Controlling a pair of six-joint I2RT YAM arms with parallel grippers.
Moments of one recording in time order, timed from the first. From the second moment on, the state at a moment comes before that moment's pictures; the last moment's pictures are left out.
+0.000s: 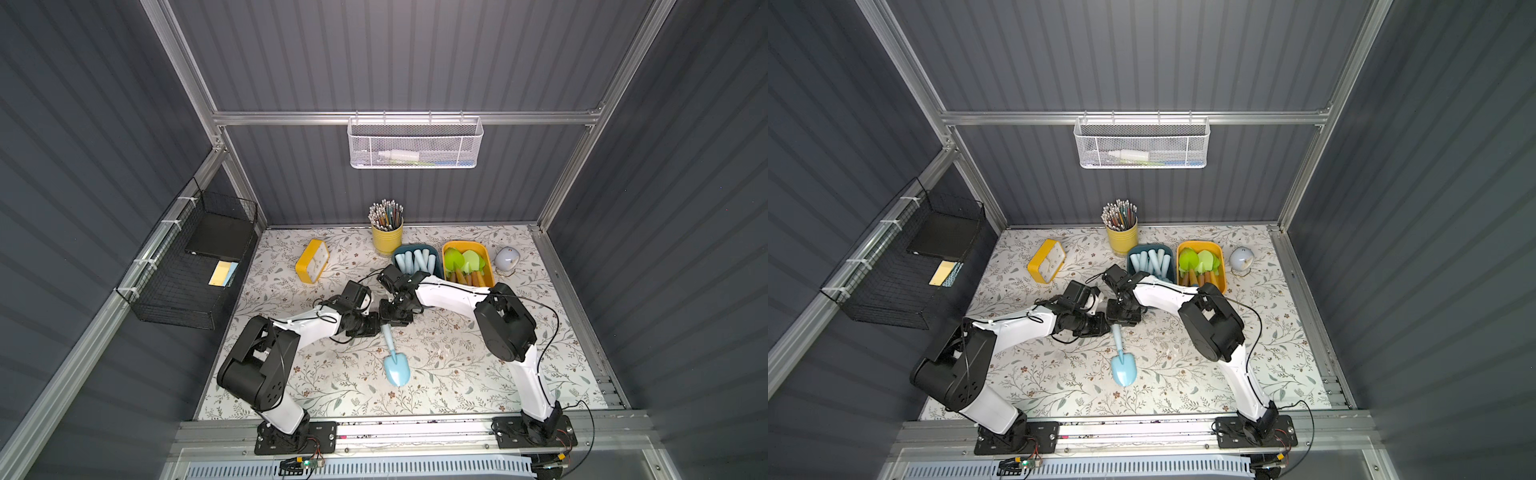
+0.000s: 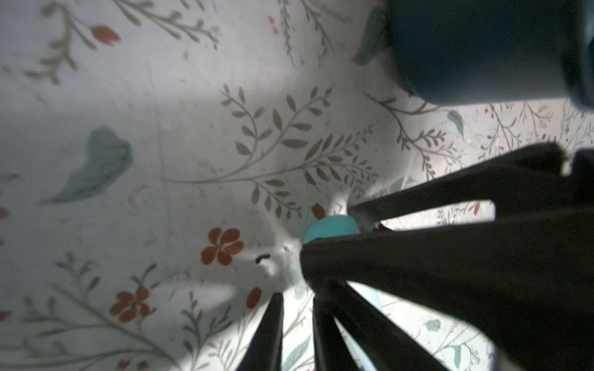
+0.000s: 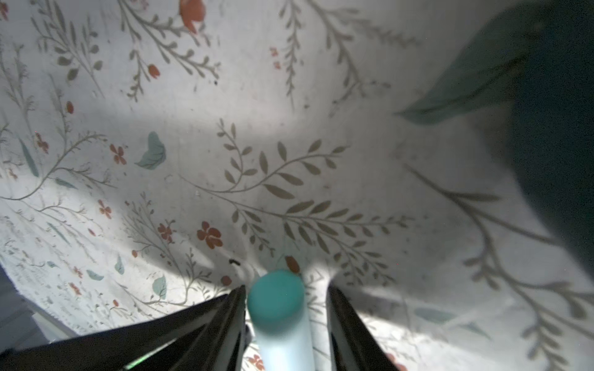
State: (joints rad) left arm -0.47 1.62 0.83 -0.31 0.28 -0.46; right arm 0.86 2.18 1.63 -0.71 -0.22 0.78
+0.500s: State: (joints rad) left arm -0.43 1.61 0.91 -0.30 0.16 -0.50; right arm 0.95 2.08 1.48 -0.79 -0.12 0.74
